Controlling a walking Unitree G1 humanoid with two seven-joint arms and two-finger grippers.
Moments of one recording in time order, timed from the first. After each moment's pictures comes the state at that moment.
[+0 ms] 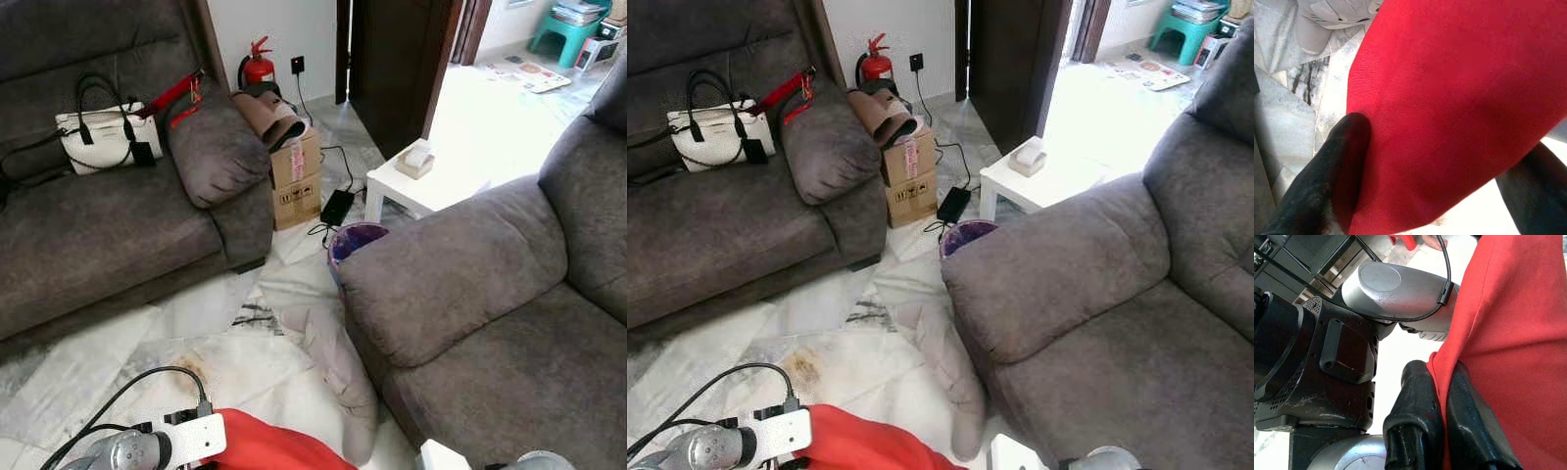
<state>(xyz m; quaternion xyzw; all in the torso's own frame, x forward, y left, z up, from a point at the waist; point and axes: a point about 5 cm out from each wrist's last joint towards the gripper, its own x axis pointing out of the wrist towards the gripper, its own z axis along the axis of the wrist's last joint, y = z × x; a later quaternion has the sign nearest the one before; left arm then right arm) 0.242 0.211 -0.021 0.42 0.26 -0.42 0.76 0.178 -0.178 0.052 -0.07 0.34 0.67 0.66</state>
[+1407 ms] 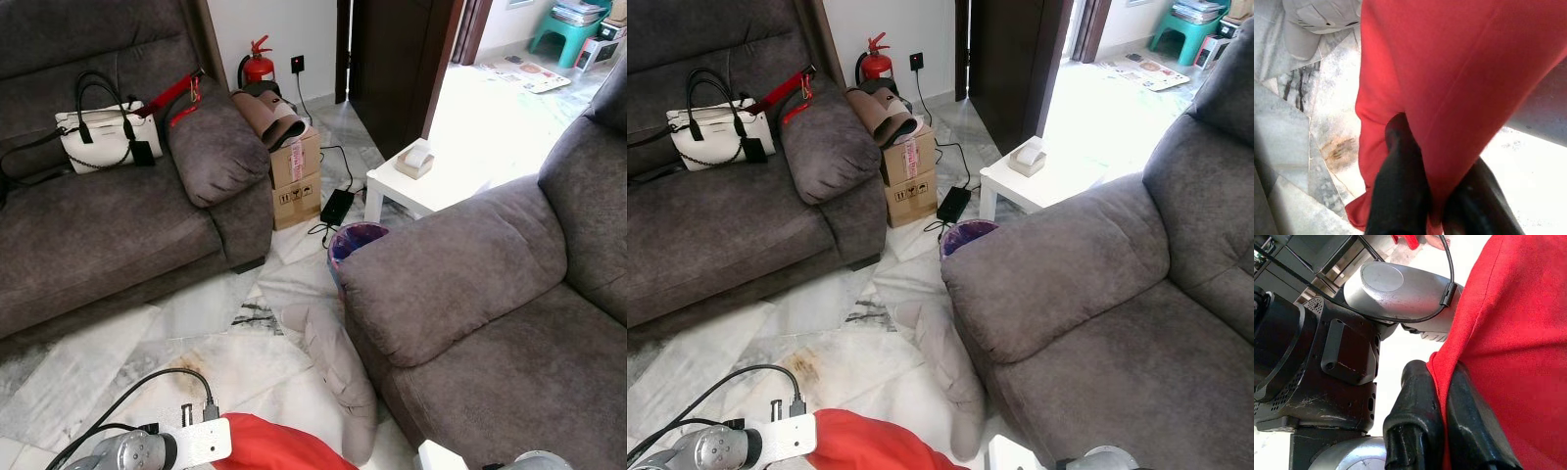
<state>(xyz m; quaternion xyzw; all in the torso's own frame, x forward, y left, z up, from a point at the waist) 0.240 0.204 -0.024 0.42 0.26 -0.45 0.74 0.179 -0.175 0.051 -0.07 0.34 0.67 0.66</state>
